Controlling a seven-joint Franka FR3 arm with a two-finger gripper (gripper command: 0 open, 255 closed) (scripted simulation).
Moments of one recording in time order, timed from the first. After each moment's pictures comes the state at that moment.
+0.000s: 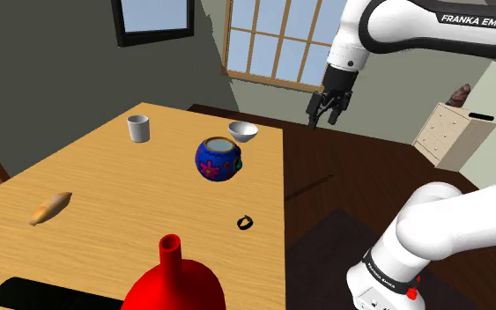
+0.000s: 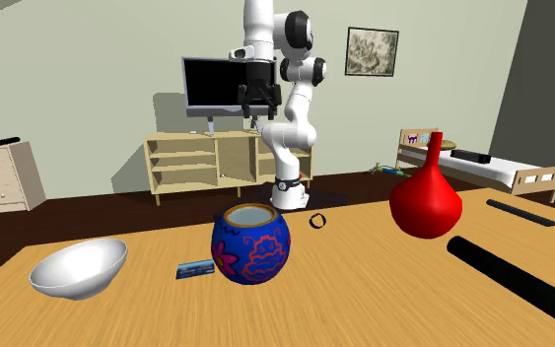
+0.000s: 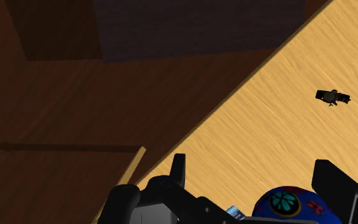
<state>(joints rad) 0.02 -0.75 0.07 -2.35 0.03 1.62 0.16</state>
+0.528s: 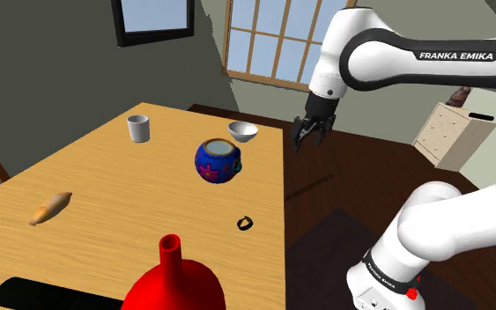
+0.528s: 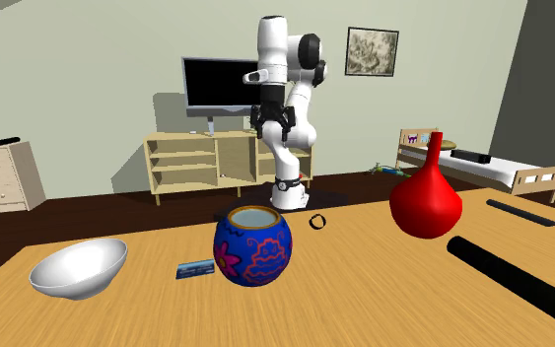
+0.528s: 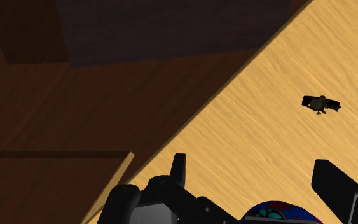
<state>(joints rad) 0.05 -0.75 0.16 -2.50 0.10 1.78 0.26</state>
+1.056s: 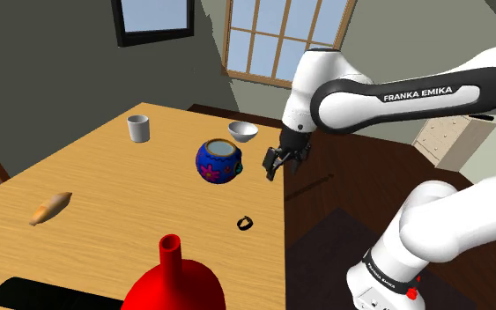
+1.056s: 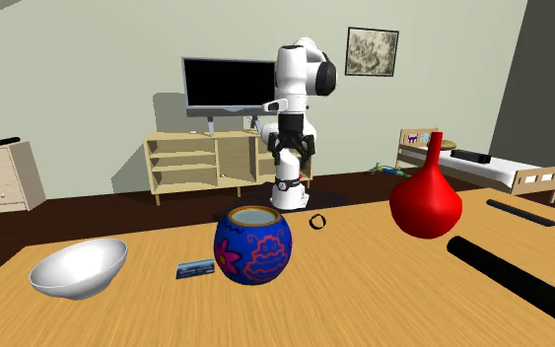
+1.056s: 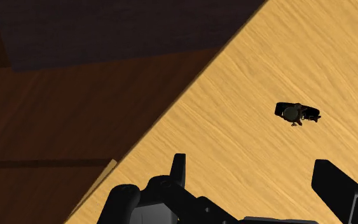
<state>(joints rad) 0.10 -0.63 0.30 -2.62 0.19 2.03 0.39</state>
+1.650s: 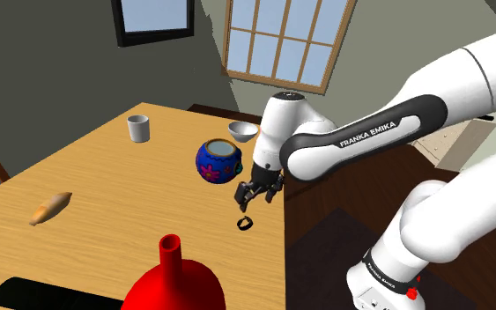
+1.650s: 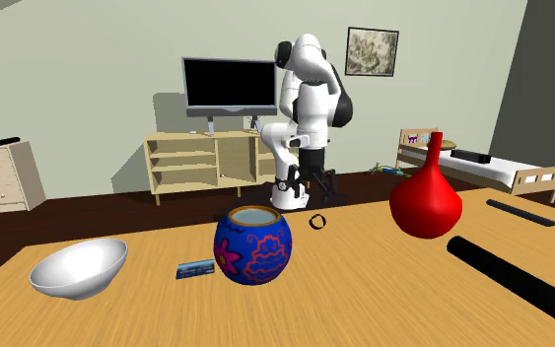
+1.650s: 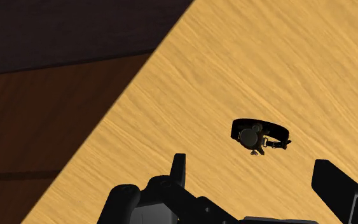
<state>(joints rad) 0.12 -0.36 0.47 -2.65 0.23 2.36 0.55</state>
